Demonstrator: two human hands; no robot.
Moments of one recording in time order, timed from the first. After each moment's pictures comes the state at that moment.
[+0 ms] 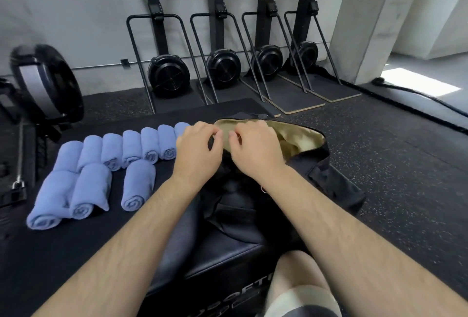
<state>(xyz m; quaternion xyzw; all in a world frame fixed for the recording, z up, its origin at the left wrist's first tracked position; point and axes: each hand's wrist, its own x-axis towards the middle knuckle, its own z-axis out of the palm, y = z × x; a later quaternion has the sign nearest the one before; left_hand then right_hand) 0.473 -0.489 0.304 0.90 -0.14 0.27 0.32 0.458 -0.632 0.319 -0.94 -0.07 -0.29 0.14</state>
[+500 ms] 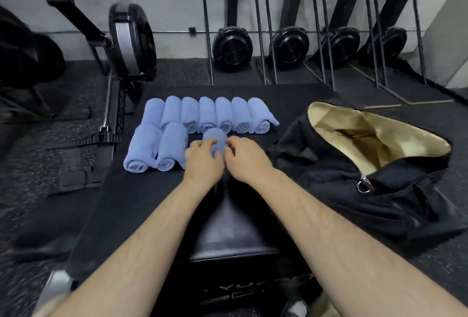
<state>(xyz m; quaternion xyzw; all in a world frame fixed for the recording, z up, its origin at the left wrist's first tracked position) 0.458 -0.326 0.218 0.92 0.11 0.12 0.37 0.488 -0.448 0.230 -0.95 -0.17 -0.03 0.27</state>
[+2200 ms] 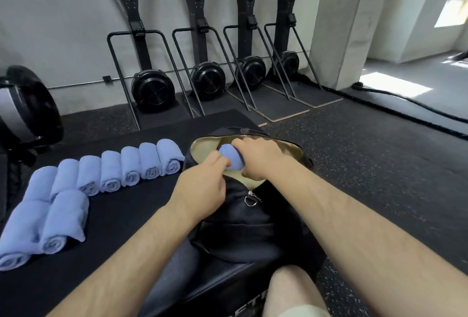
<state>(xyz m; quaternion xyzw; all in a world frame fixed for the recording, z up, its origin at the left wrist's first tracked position) 0.458 -0.514 0.295 0.94 -0.28 0.17 0.13 0.497 -0.695 0.317 -1.00 -0.08 -0.03 -0.03</state>
